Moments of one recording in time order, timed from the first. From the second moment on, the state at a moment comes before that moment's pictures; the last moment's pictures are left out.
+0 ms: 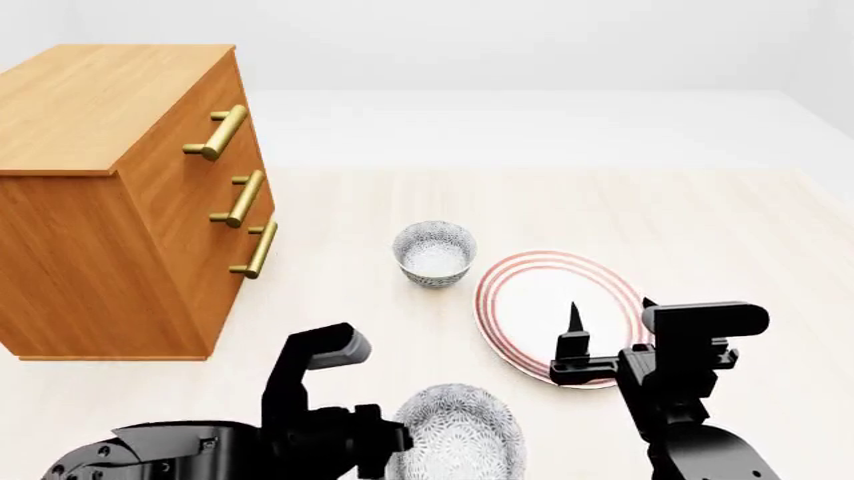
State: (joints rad) left arm -0.46 -0.32 0.08 0.09 -1.63 -1.36 -0.65; right arm 0.22 0.34 -0.05 -0.24 0.32 0.54 0.09
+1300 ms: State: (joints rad) left arm -0.45 -0.38 0.10 0.22 -1.81 -1.29 -0.67; right arm 0.22 0.35 -0.06 -0.21 0.34 0.52 0.10
